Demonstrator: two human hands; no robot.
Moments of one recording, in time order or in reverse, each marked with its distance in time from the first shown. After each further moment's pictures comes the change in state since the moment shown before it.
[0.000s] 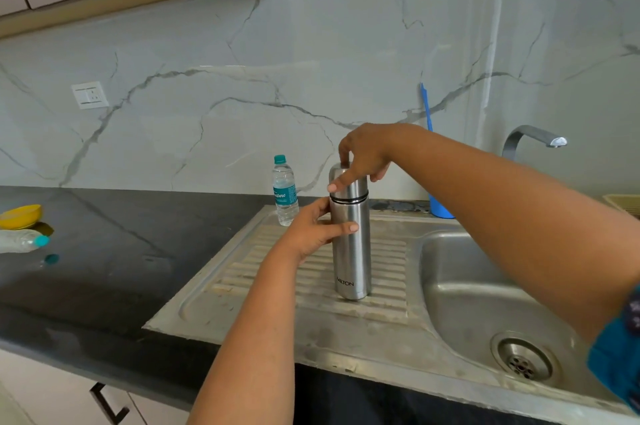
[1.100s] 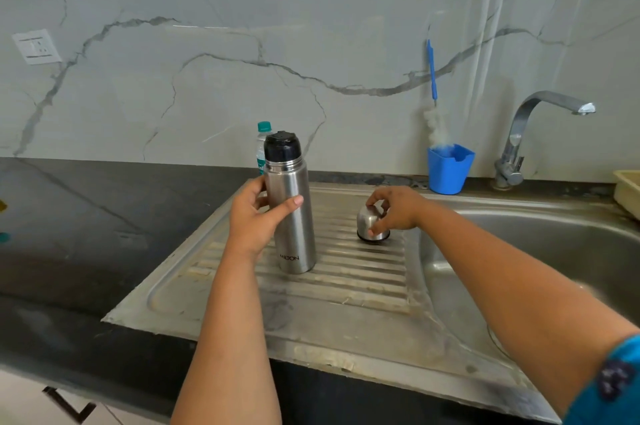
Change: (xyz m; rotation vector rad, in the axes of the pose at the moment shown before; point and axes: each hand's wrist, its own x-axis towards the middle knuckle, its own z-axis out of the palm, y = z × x) left_hand -0.007 -0.051 -0.047 0.005 0.443 0.199; right_hand 0.055 0.100 0.180 0.345 0.053 0.156
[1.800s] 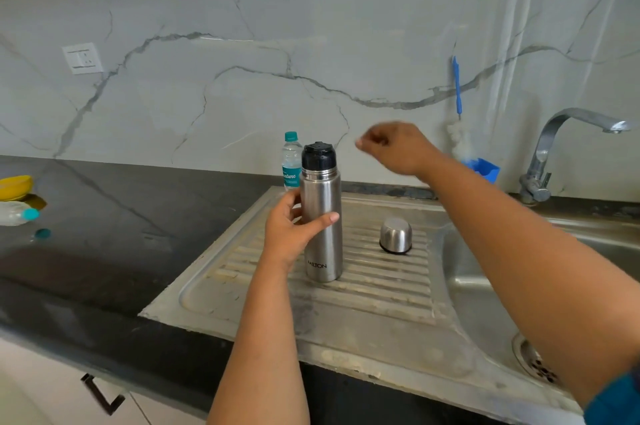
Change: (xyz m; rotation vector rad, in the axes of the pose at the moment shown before) left_hand -0.011 -0.002 0.004 -0.009 -0.039 -0.039; right_hand -0.020 -0.102 -0.077 0.180 0.405 -0.263
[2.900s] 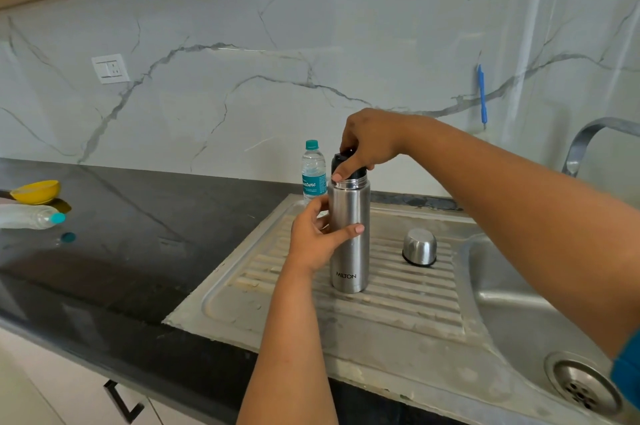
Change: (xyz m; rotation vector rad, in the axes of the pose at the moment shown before) left_hand 0.011 -0.003 -0.005 -0.032 -0.071 -0.050; right_hand 0.051 -0.079 0.004 -0.469 -0.402 -0.254
